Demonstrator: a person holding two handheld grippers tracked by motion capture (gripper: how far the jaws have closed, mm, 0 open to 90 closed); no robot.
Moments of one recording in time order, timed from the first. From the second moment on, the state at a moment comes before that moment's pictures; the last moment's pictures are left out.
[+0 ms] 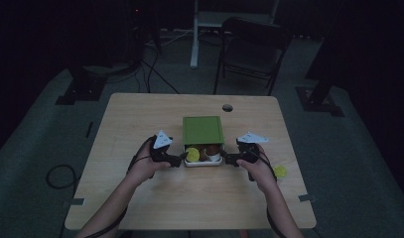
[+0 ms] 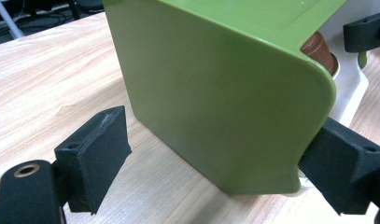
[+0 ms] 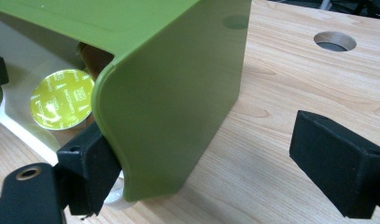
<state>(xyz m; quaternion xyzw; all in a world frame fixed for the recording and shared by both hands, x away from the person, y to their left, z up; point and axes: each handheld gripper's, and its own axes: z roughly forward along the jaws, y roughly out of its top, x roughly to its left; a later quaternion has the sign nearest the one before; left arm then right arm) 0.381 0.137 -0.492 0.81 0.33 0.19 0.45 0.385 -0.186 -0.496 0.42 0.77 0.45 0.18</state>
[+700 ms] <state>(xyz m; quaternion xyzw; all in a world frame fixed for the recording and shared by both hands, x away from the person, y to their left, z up) 0.363 0.140 -0.481 0.80 0.32 0.16 0.48 0.370 -0.190 -0.491 0.41 0.76 0.46 0.20</state>
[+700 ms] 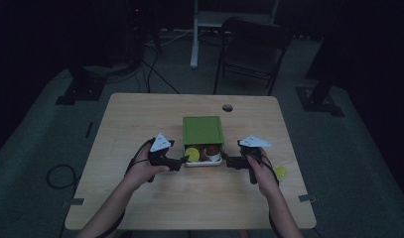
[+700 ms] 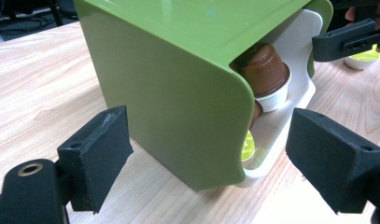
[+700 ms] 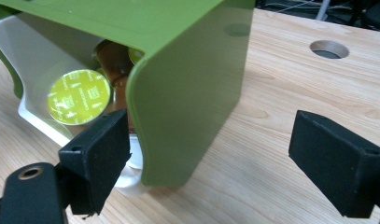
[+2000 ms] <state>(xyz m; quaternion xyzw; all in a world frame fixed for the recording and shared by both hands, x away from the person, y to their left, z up) 0.340 0.185 -0.492 0.79 0.37 0.18 0.46 0.341 -0.220 -0.510 0.44 0.76 0.43 0.21</state>
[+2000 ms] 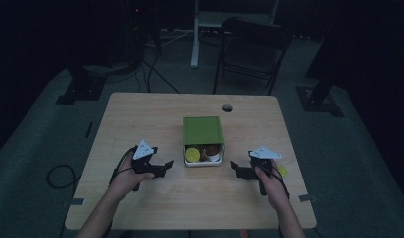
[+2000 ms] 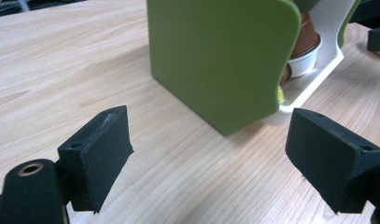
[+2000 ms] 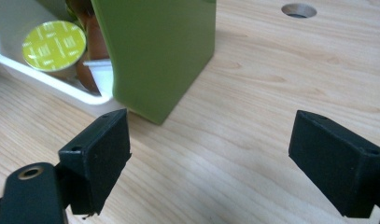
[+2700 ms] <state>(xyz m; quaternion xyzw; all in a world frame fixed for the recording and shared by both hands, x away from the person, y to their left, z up) 0.326 0.222 -0.512 0.78 0.42 0.18 0.44 0.315 -0.245 -0.530 0.46 0.76 0.41 0.22</state>
